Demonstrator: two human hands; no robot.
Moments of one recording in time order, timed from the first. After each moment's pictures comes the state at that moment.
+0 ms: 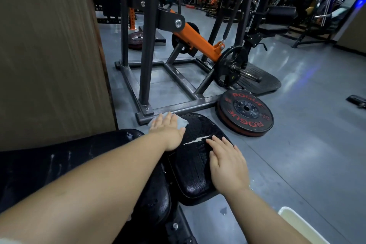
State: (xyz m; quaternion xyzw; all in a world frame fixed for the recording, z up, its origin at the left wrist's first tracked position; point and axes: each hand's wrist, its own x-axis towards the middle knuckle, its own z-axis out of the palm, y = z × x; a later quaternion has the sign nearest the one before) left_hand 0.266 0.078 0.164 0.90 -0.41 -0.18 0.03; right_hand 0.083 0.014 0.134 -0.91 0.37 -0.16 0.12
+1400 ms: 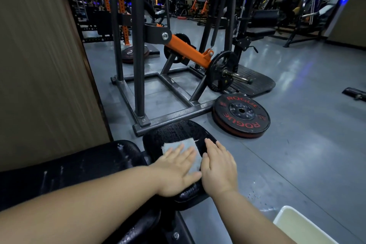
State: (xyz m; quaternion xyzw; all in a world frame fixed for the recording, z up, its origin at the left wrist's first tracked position) left_hand 0.188 0.116 0.177 0.76 -0.61 -0.22 -0.06; right_hand 0.080 0.012 0.124 -0.87 0.41 -0.21 0.16
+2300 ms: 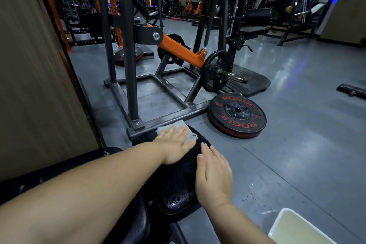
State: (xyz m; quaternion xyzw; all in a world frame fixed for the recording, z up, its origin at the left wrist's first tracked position) left_hand 0.226 0.038 0.178 0.82 -0.54 -0.20 -0.03; right_hand 0.076 0.013 0.120 -0.85 0.39 -0.28 0.20
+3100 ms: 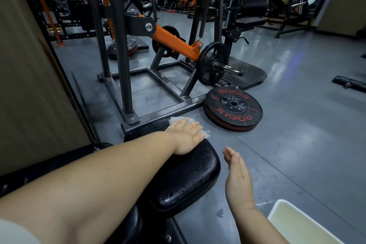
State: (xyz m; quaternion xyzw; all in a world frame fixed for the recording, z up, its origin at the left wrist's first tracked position) left_hand 0.206 0.000 0.176 0.78 -0.60 -0.19 -0.04; right_hand 0.029 -0.013 0.104 -0.60 0.42 -0.41 0.54
